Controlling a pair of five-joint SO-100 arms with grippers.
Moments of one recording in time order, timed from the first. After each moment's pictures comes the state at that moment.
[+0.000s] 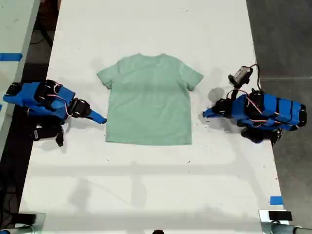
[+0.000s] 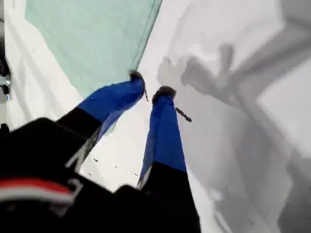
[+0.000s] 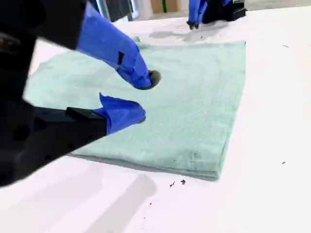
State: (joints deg) arm 0 4.2 206.3 180.4 62.9 5.7; arm 1 14.4 200.6 175.3 75.2 -4.2
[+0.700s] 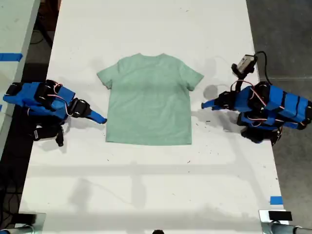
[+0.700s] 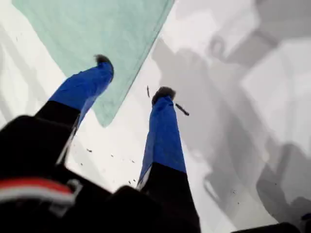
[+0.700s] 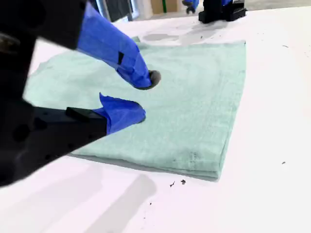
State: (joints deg) arm 0 4.2 206.3 180.4 62.9 5.7; arm 1 22.6 178.6 152.4 81.5 -16.1
